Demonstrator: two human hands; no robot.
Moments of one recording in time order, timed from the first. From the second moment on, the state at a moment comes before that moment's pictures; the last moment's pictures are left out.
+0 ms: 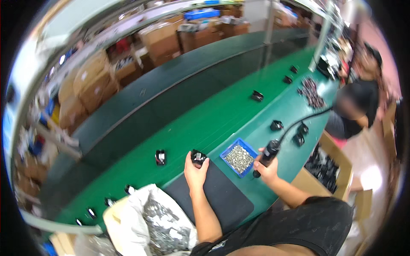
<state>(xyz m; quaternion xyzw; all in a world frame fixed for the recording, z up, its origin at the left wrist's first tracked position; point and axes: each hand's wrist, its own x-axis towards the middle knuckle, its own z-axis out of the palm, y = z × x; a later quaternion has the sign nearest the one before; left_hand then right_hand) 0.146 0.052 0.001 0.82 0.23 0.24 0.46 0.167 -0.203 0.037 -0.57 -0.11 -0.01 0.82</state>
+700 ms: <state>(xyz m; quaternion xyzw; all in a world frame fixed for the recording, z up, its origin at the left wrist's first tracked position) 0.191 0.093 -0.020 0.91 0.09 0.24 0.33 0.169 -0.203 0.033 -0.54 -0.14 0.02 0.83</state>
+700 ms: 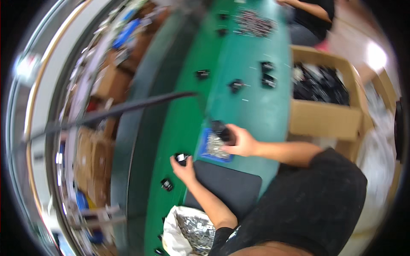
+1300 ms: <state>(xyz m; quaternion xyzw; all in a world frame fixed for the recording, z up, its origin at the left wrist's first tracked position) 0.184 0.086 -0.013 0.88 0.19 0.27 0.35 0.172 -0.203 0.039 -0.56 -0.12 -0.01 0.82</state>
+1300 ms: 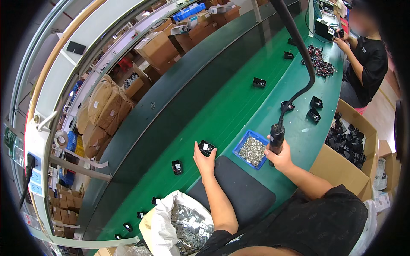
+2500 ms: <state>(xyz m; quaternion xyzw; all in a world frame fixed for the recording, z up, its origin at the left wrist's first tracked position) 0.191 0.099 -0.021 0.86 0.16 0.26 0.42 0.169 -0.192 0.040 -0.57 -0.09 -0.07 0.81</state>
